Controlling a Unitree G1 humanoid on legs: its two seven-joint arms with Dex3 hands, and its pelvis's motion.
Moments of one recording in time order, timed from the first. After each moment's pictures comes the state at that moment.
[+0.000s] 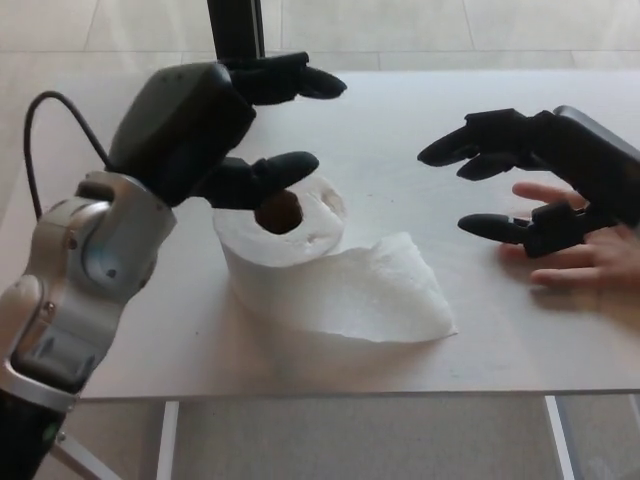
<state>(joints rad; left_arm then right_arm) -0.47 0.50 -0.33 -0.03 0.45 -0.04 -0.09 -0.44 -0.59 0.24 0.02 -0.17 0.01 0.39</state>
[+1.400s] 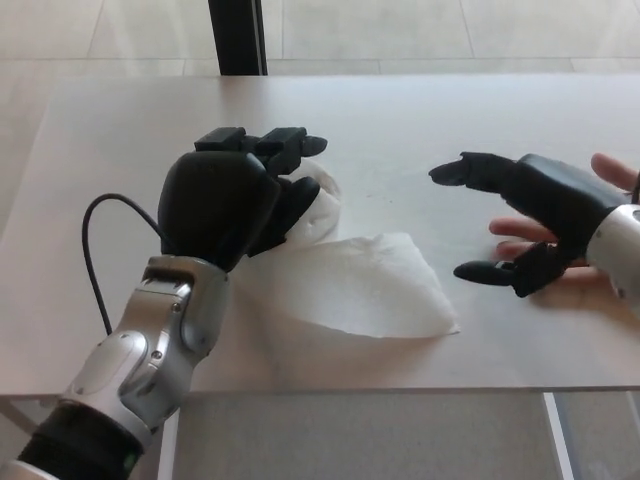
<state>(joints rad) -0.43 0.32 -0.44 0.35 0.75 -0.02 0.38 -0.49 -0.56 0.43 0.11 -0.43 0.27 0.40</state>
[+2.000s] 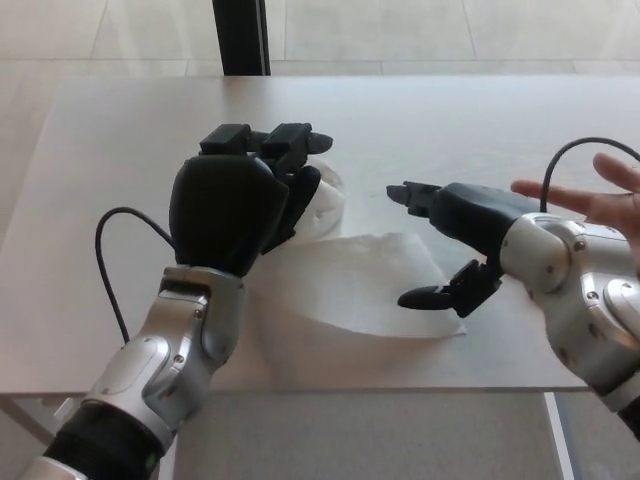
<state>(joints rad) -0.45 0.26 -0.46 0.43 0.78 -0.02 0.55 -0.57 -0.39 0.56 0.12 -0.56 0.50 0.46</state>
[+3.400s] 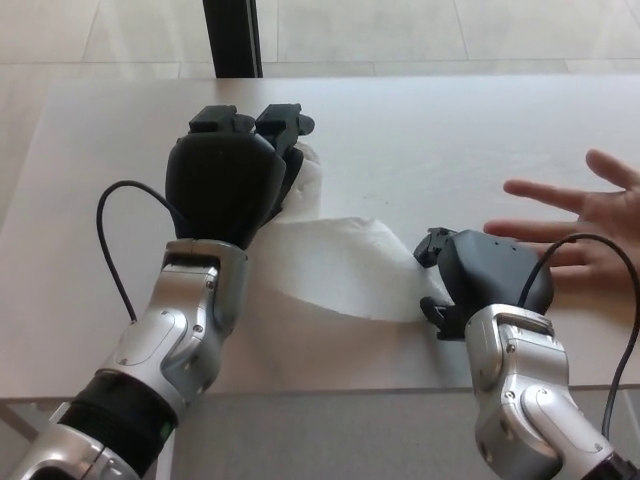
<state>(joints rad) -0.54 0.25 -0.47 0.50 0.85 0.12 0.50 -0.32 -0.16 0.54 0.16 -0.86 0.66 -0.05</state>
